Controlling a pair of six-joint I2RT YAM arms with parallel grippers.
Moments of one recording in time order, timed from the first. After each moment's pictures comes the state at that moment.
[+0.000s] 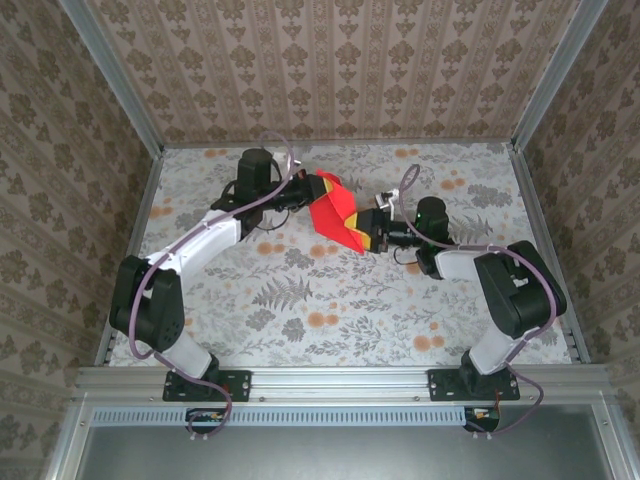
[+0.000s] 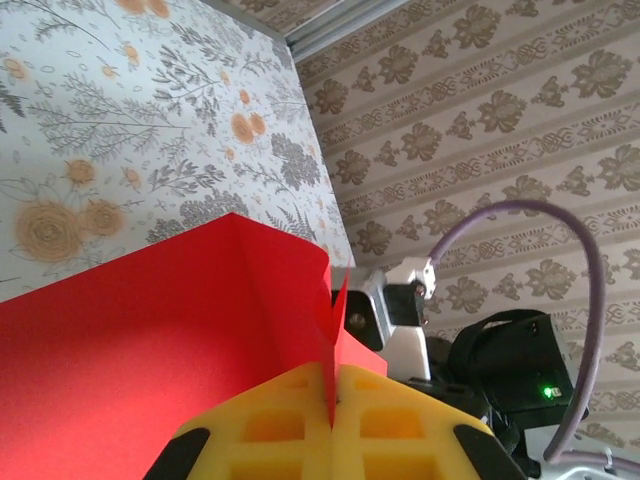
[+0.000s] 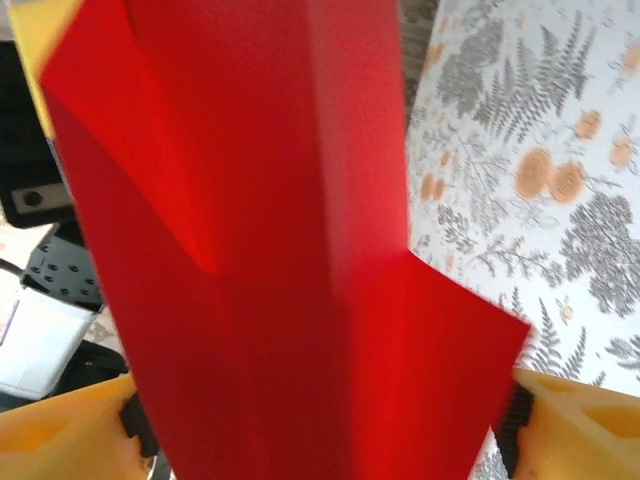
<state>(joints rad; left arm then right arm) -0.49 1.59 1.17 0.06 0.71 -0.86 0.29 1.68 0.70 0.93 -1.04 1.26</state>
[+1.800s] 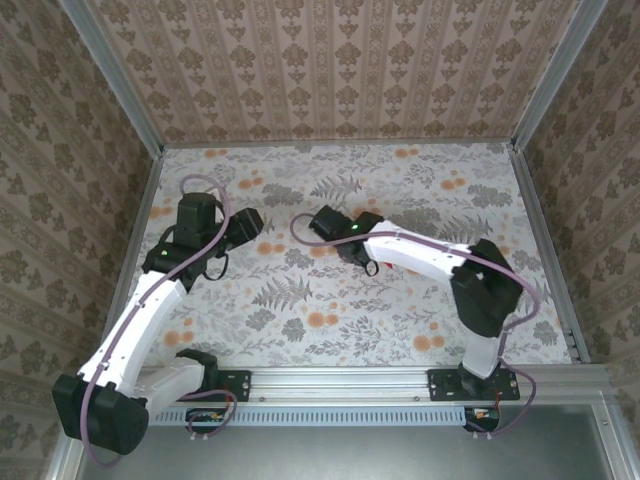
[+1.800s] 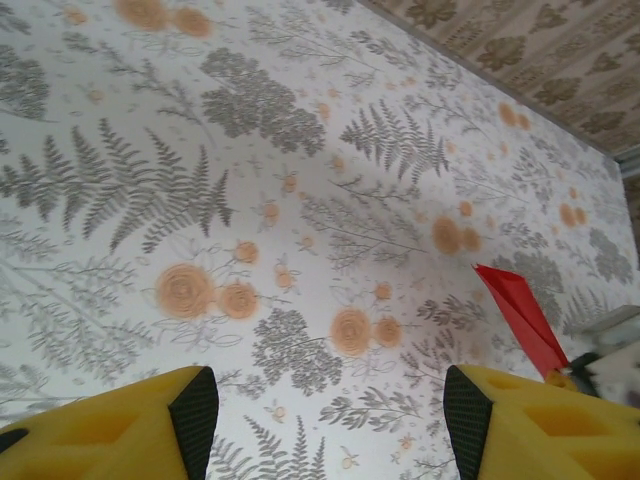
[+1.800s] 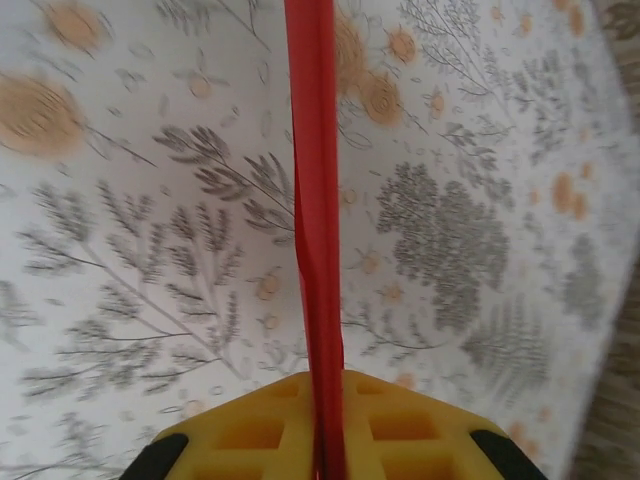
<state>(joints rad) -0.33 1.00 0.92 -0.56 0.13 -0.63 0.82 1.86 1.41 -0.90 0.73 0.03</state>
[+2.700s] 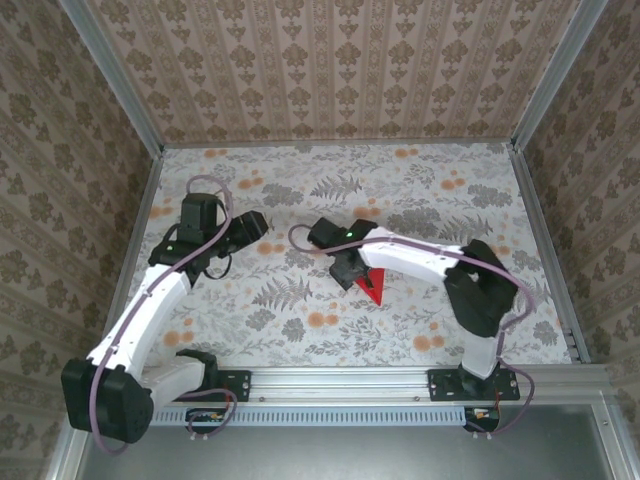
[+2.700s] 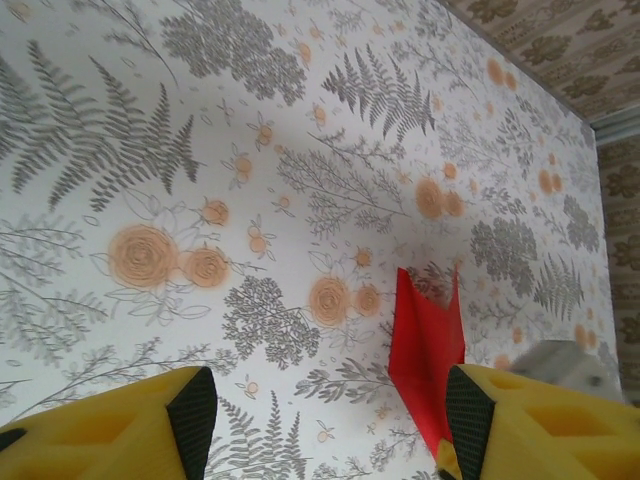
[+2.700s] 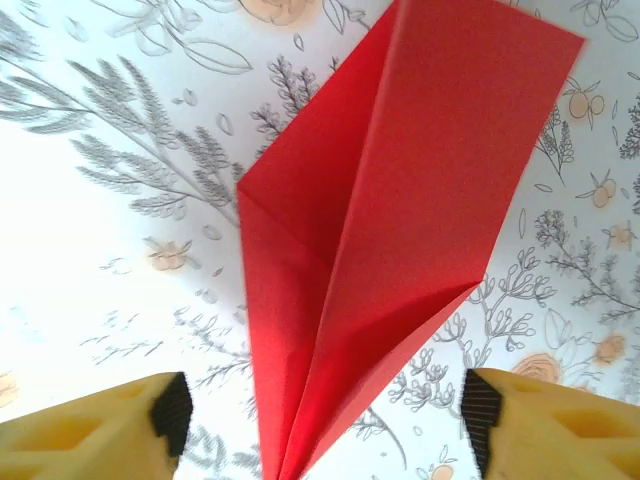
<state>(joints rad) -0.29 1.09 0.87 -0.49 0.29 -0.67 0.83 1.80 1.35 -0.94 0.34 0.18</state>
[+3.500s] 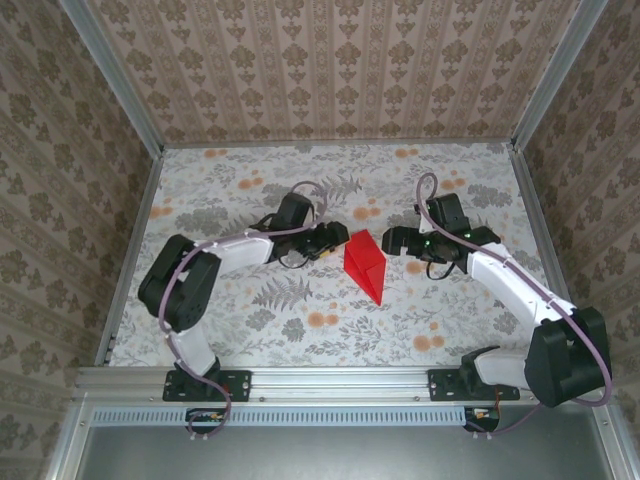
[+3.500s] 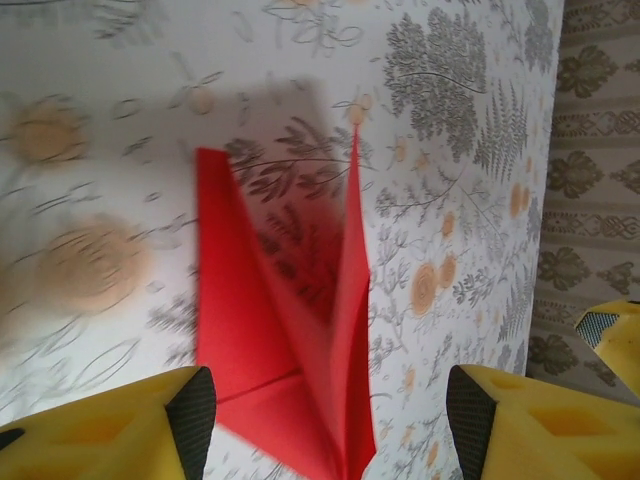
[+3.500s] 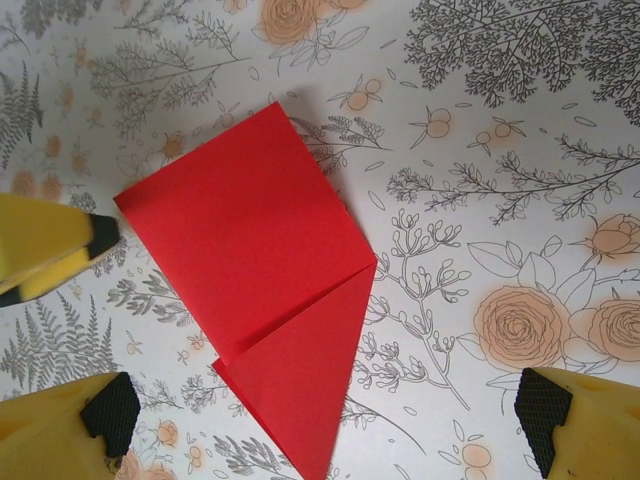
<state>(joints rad) -0.65 1.80 1.02 0.03 0.51 -0.92 0.26 1.27 0.87 -0.55 -0.23 0.43</state>
